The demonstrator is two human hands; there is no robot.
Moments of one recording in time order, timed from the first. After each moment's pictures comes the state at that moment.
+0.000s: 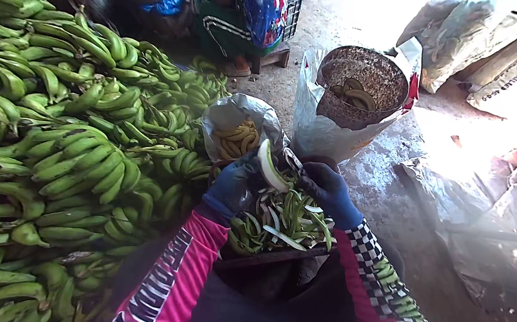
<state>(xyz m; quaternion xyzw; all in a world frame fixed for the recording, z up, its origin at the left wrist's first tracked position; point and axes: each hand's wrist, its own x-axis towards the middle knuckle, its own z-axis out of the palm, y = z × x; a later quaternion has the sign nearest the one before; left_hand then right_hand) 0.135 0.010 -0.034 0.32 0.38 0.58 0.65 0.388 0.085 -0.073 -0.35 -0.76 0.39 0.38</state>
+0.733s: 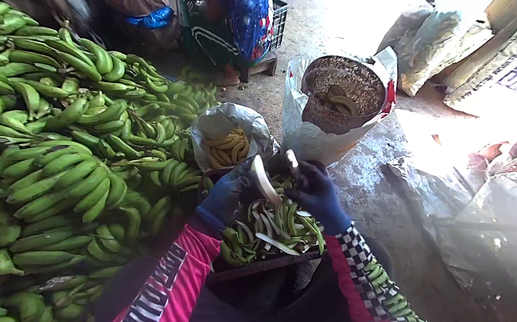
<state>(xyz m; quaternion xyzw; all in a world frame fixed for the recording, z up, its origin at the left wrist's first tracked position) 0.140 0.015 -0.043 0.36 0.40 0.54 0.65 0.383 0.075 -0.063 -0.35 -0.74 0.39 0.41</state>
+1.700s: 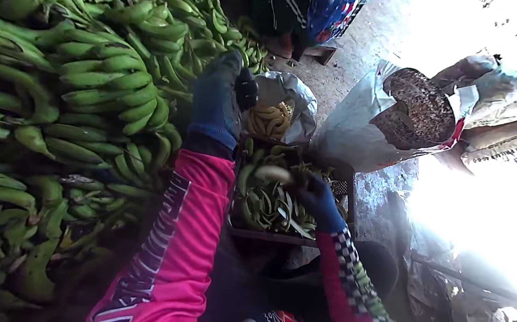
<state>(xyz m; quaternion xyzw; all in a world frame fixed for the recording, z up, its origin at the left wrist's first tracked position) 0.009 -0.008 0.025 0.14 0.42 0.81 0.39 0.292 0.017 -0.081 -0.38 -0.81 0.37 0.23</state>
